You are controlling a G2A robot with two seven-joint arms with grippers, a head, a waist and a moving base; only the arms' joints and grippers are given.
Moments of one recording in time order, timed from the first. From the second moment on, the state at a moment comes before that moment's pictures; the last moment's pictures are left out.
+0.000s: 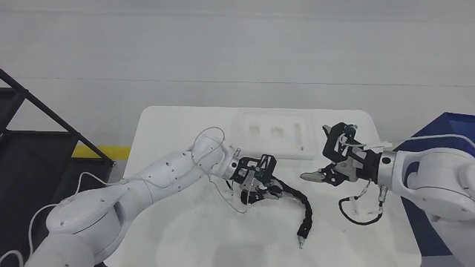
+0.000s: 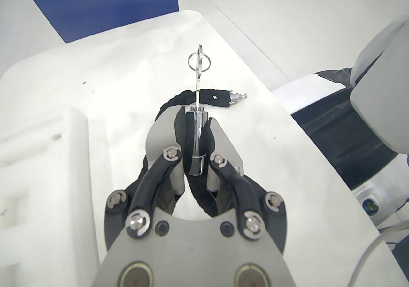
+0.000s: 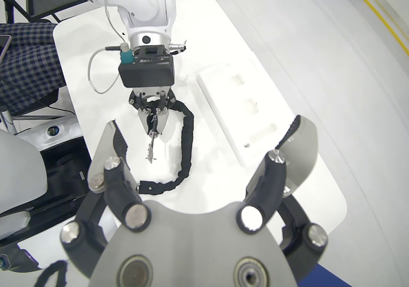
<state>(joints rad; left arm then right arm) 0.58 -1.18 -0.17 -1.06 1.36 -1.01 0.51 -1.26 -0.69 1.31 -2.13 -0.52 -0.52 0.82</state>
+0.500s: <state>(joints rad) 0.50 -1.15 -0.17 -1.09 1.18 -1.01 0.44 -1.15 -0.72 1.18 -1.97 -0.51 -0.65 0.81</state>
